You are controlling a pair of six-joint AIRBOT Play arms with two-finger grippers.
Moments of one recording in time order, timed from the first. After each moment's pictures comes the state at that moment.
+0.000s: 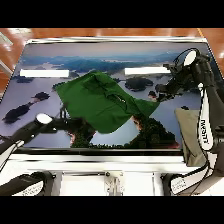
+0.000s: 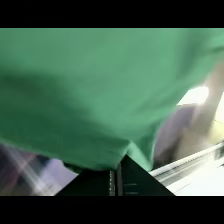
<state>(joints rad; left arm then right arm) -0.23 -1.18 0.66 0.55 -0.77 -1.29 -0.02 -1.73 1.78 -1.28 1.71 1.46</state>
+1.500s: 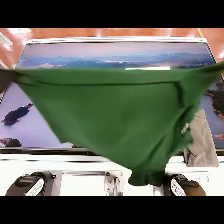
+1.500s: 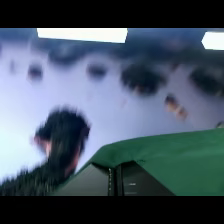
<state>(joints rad) -0.03 -0.77 1.38 1.14 -1.25 -1.65 -0.15 -0.99 1.73 -1.53 1.40 1.54</state>
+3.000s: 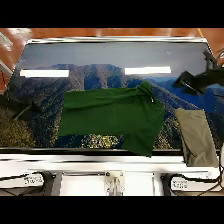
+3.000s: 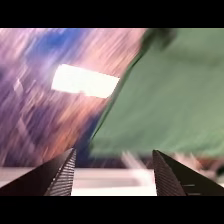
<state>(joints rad) 0.47 -1.45 1.24 1.14 -1.55 -1.43 -0.30 -1.51 1.57 -1.12 1.43 1.49</state>
